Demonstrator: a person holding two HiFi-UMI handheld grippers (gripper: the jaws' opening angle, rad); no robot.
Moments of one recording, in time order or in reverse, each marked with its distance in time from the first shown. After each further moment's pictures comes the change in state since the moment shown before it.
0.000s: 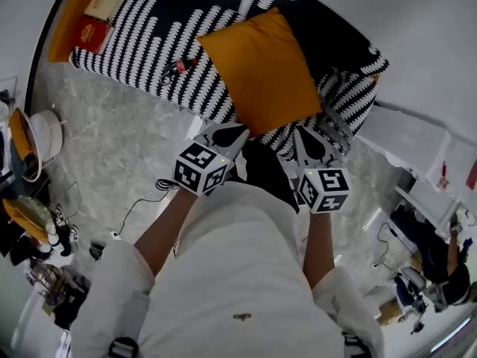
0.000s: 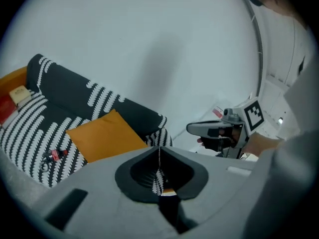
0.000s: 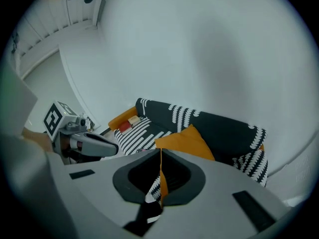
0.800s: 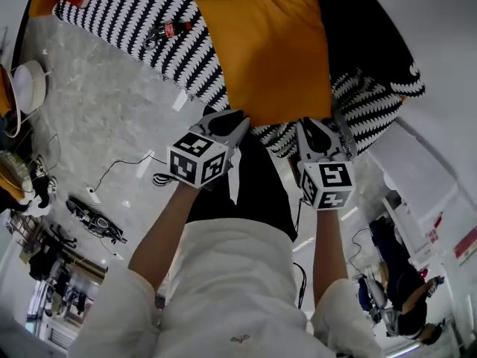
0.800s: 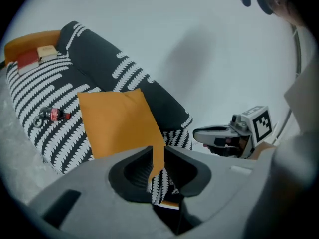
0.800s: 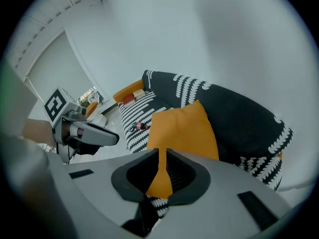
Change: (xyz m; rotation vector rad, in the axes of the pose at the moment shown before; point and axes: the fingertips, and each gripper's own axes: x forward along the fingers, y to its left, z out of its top) left arm 0.119 0.078 -0.063 -0.335 -0.012 0.161; right arm 0.117 -0.086 -0.074 -0.170 0.265 0.161
